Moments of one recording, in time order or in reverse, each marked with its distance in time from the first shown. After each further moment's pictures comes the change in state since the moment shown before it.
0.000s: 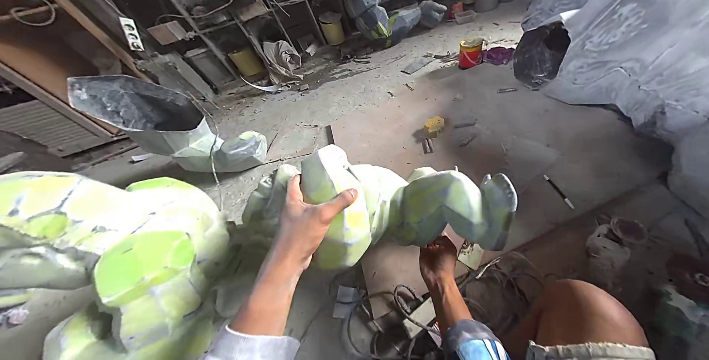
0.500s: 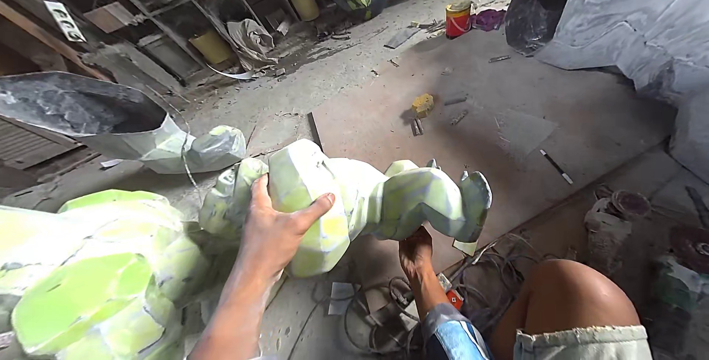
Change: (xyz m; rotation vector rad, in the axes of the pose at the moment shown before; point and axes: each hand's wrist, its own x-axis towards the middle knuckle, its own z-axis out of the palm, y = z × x) left_hand 0.018 -0.015 0.010 0.191 0.026 0.034; right_hand 0.017 0.042 -0.019 0.073 0.058 0.110
